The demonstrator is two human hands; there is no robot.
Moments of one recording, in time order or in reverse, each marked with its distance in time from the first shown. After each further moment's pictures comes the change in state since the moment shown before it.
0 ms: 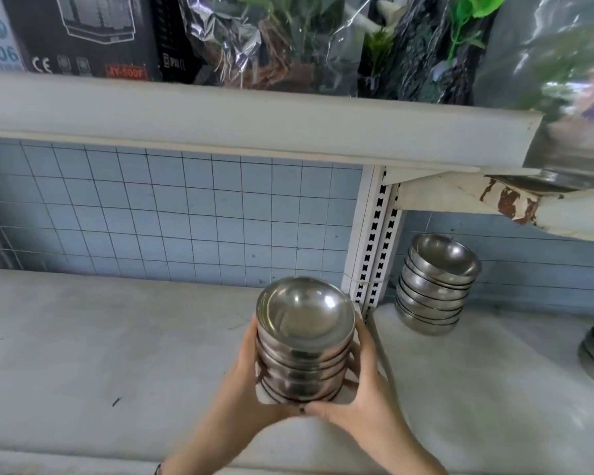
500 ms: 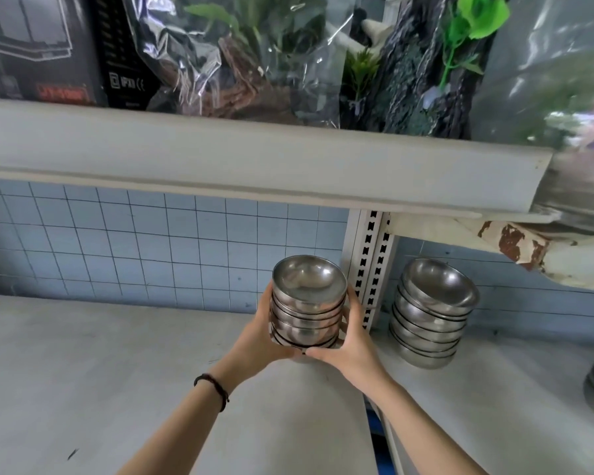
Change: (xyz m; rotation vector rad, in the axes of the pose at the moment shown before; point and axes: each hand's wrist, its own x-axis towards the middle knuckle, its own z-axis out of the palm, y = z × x) left_hand 0.147 -0.038 0.017 -0.012 -0.070 0.053; right_hand 0.123 0.045 -0.035 -0.114 0.041 -0.034
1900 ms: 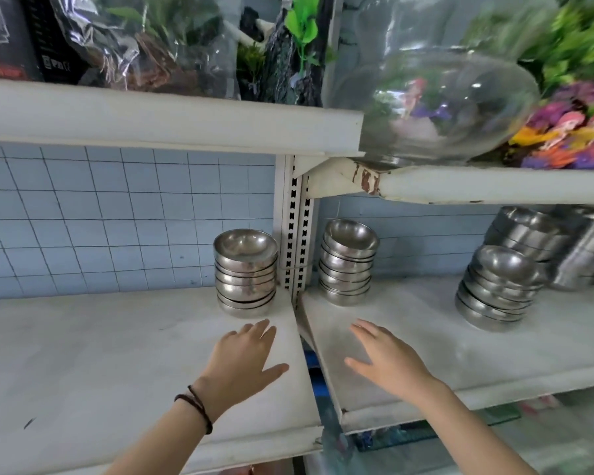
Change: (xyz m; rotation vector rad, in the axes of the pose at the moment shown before) left_hand -0.091 0.039 0.064 1.149 -0.295 0.232; right_hand -0.152 -0.006 -0.113 -1.026 -0.202 0.254
